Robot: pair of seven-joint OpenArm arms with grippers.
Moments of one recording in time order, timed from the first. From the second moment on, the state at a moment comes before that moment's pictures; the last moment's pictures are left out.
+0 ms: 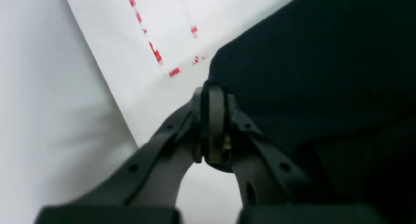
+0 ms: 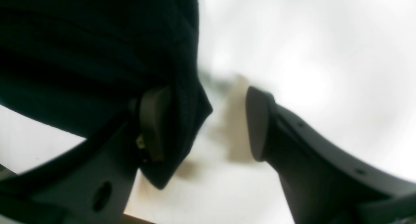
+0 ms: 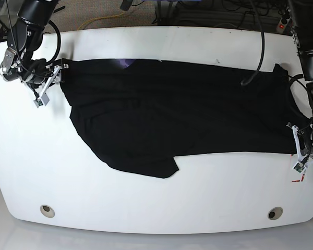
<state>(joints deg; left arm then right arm) -23.2 -34.0 -6.7 77.1 -2.7 -43.2 57.9 -5.6 21.0 29.2 84.0 32.4 41.1 -73.5</state>
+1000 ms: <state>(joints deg) -20.5 -38.8 -25.3 73.5 -26.8 -42.8 59.3 -5.6 20.8 29.3 84.0 32.4 41.1 -73.6</state>
